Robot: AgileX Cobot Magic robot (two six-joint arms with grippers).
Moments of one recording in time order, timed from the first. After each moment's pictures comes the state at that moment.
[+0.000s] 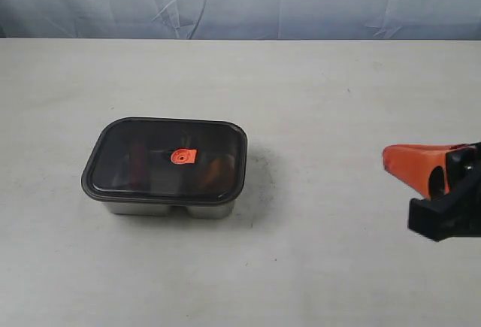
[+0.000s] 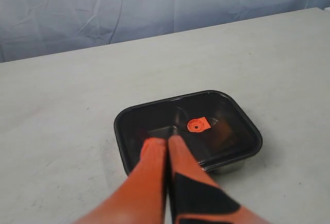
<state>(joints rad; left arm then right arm) -0.22 0.28 -0.53 -0.35 0.70 0.27 0.71 0.63 -0.40 0.20 0.32 0.05</state>
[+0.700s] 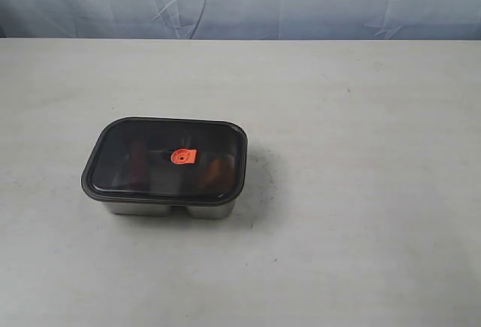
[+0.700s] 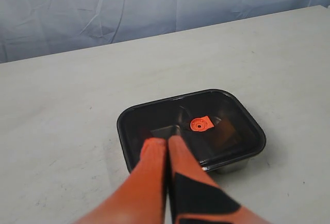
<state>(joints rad) -0.22 0.28 -0.53 -0.34 0.71 0.27 -0.09 0.04 -0.13 0.05 0.43 0.01</state>
